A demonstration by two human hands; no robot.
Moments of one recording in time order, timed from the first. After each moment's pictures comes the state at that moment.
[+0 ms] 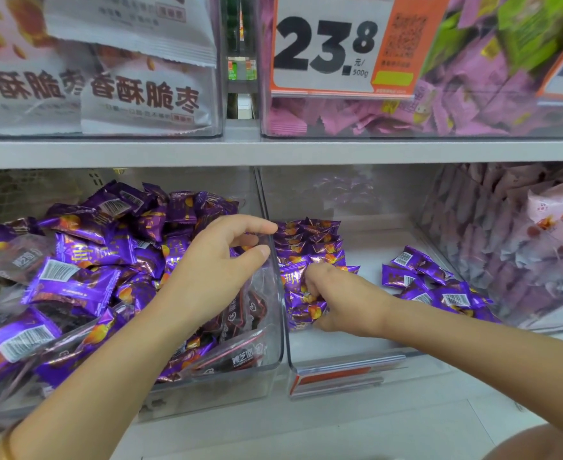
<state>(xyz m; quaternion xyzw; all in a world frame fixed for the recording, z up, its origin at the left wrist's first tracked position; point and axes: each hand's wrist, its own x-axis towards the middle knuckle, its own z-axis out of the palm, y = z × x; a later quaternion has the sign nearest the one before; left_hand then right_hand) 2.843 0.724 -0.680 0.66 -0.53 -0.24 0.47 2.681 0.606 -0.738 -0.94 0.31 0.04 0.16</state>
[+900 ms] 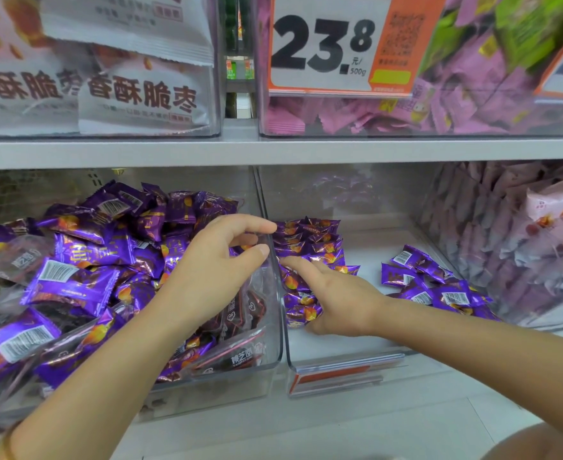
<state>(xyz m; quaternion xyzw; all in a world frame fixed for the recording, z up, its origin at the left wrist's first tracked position) 2.843 0.724 -0.680 0.67 -0.53 -0.23 0.47 2.686 0.611 -0.740 -0.94 0.30 0.02 0.15</state>
